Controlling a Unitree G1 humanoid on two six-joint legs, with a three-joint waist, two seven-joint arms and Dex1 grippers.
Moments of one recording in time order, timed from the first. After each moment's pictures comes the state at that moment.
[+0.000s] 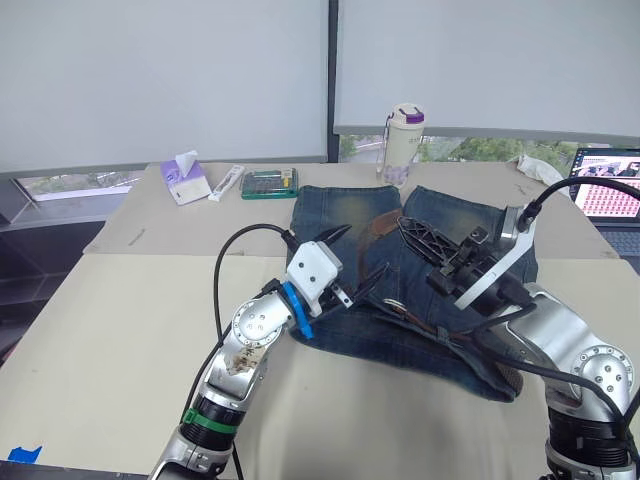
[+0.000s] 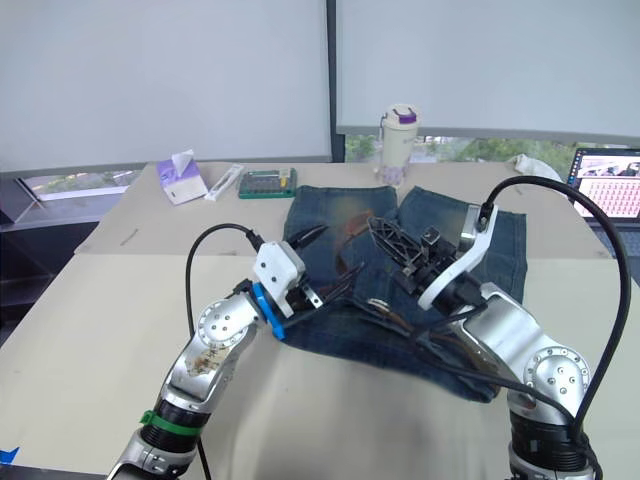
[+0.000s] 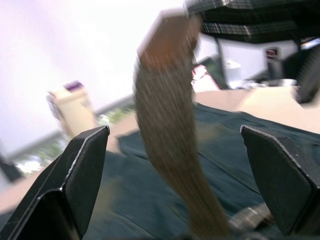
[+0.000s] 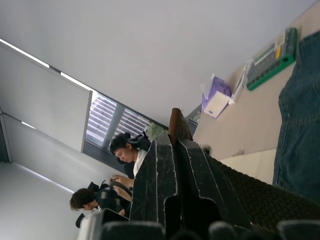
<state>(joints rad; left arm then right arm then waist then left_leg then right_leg) -0.42 0.14 -0.26 -0.19 -0.06 0.05 -0.46 -0.33 -0.48 -0.22 -0.45 1.95 0.68 -0.34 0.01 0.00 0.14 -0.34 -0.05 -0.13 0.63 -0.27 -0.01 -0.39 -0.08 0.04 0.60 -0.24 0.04</state>
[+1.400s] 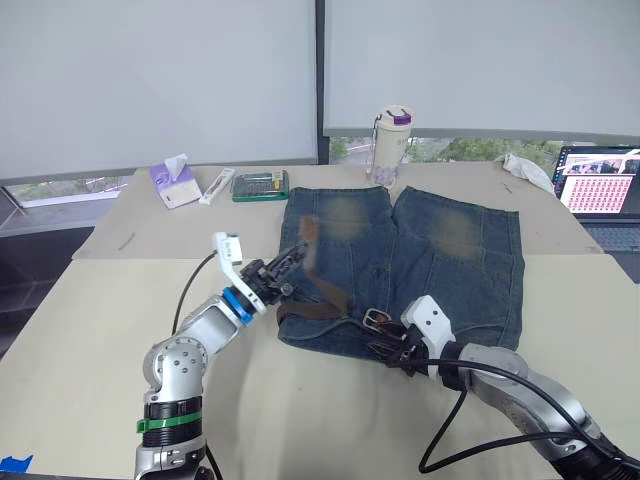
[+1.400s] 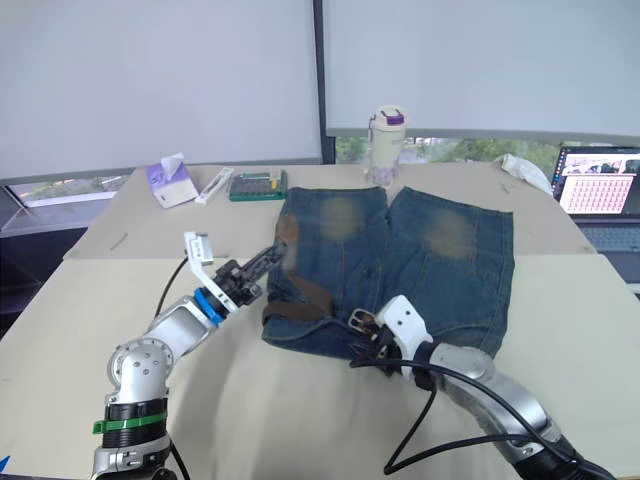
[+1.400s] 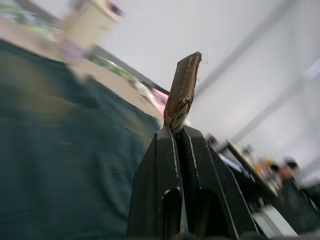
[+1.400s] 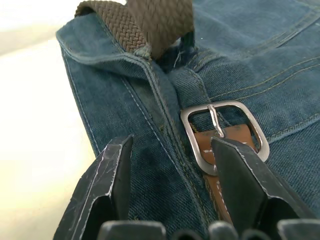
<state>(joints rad) -0.39 0.15 0.29 -0.16 -1.01 0.78 -0.38 -0.15 -0.74 0.29 -0.36 0.50 0.50 0.46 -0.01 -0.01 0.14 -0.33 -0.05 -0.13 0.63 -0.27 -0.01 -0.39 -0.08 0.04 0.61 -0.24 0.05</state>
